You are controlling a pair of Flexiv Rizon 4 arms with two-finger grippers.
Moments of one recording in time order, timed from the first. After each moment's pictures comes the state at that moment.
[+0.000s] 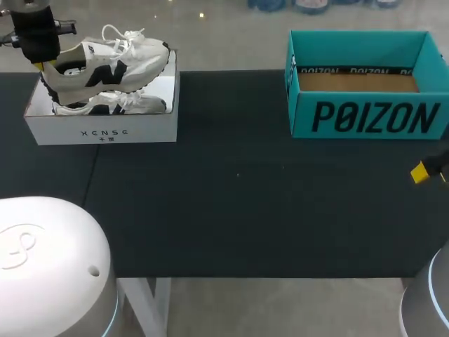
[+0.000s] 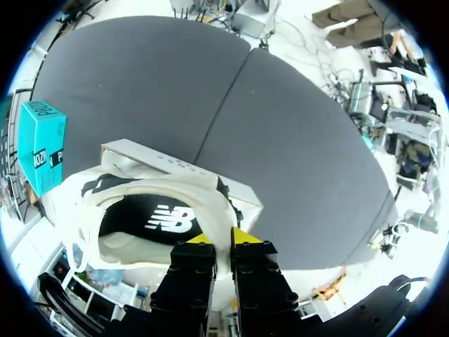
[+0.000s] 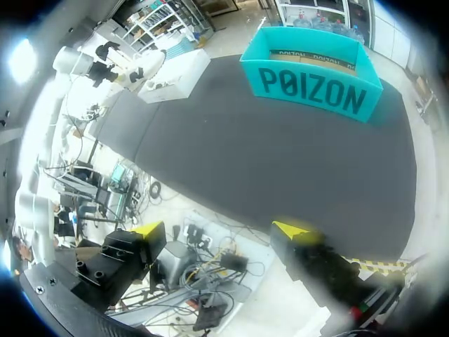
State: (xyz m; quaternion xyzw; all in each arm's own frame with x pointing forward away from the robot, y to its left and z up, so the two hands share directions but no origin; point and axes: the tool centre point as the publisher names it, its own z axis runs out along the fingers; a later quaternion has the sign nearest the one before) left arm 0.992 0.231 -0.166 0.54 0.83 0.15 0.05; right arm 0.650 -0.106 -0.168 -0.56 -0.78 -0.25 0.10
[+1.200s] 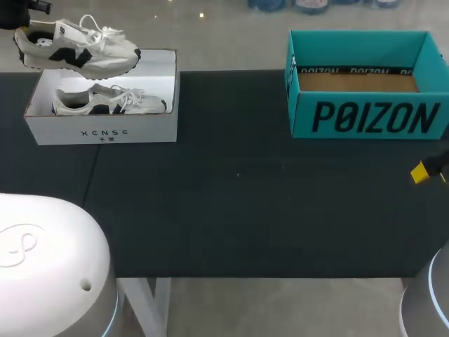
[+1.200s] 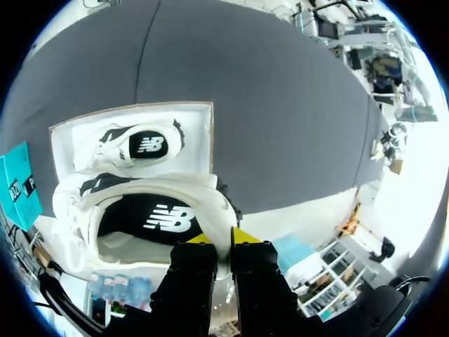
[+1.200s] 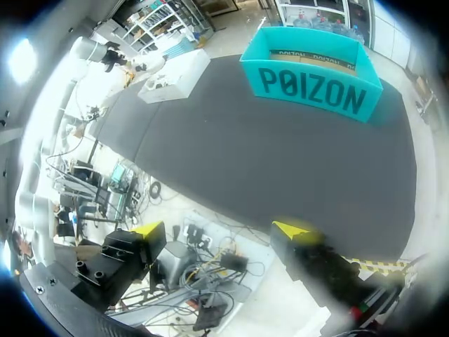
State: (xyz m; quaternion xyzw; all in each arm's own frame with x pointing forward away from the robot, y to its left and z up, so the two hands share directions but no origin) left arm 1.138 0.320 -0.162 0.67 0.70 0.24 0.02; right arm 0.650 -0.106 -0.168 -0.56 -0.78 -0.25 0.10
